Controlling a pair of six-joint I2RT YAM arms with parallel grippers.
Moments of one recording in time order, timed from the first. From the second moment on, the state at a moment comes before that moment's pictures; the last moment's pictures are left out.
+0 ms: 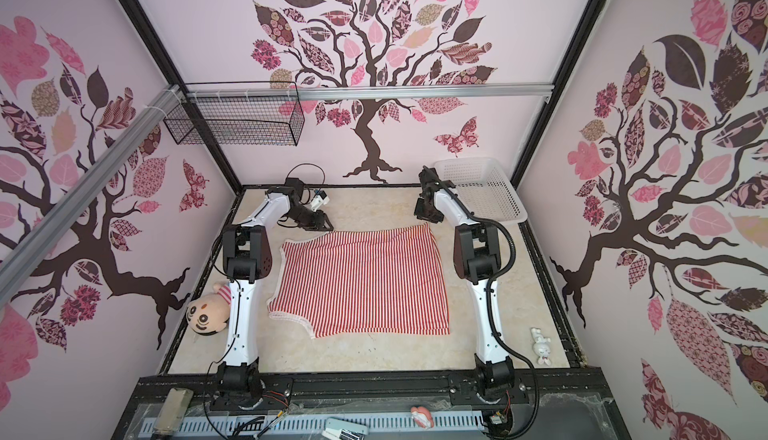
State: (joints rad) left arm -0.07 2.52 2.20 -1.03 0.57 0.23; right arm 0.21 2.40 2.12 -0.87 0.05 0.47
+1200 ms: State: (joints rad) left arm 0.02 2.52 2.24 -0.91 0.64 0.09; right arm 0.21 2.38 2.06 -0.80 0.10 0.48
